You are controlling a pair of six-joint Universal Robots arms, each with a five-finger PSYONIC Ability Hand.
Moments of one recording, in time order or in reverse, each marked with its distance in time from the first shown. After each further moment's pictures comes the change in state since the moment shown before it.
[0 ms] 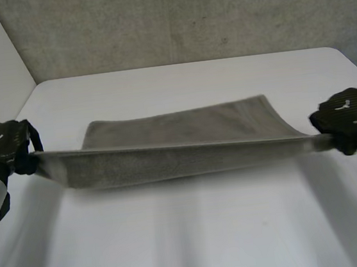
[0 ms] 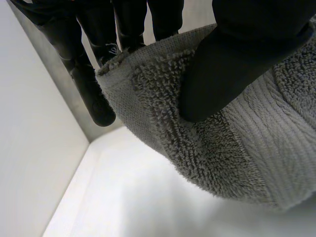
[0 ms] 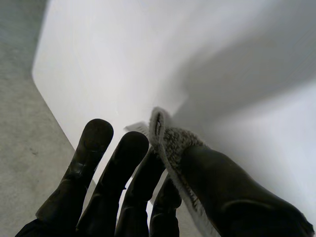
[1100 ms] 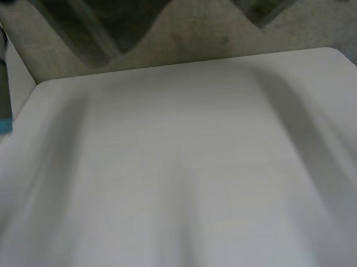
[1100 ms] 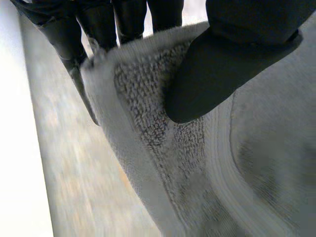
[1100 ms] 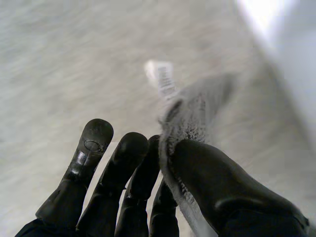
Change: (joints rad) left arm -0.222 -0.339 0.709 0.400 -0.129 -0.109; right arm 0.106 0.143 -0.446 -0.466 0.029 0.262; left_hand 0.009 0.001 0.001 0.000 0.009; right_hand 0.002 0.000 0.012 0.000 0.019
